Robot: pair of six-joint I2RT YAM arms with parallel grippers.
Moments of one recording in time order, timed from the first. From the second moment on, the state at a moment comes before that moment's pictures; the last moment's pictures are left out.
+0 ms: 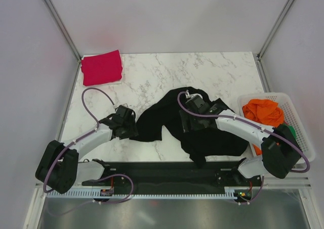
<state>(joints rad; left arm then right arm) -0.47 1.22 0.55 -0.42 -0.10 -0.68 0.71 1.42 0.92 -0.58 0.15 0.45</state>
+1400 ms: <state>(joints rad) -0.07 0.77 0.97 -0.89 -0.07 -0.47 0.63 1.96 1.73 -0.65 0.40 0.21</state>
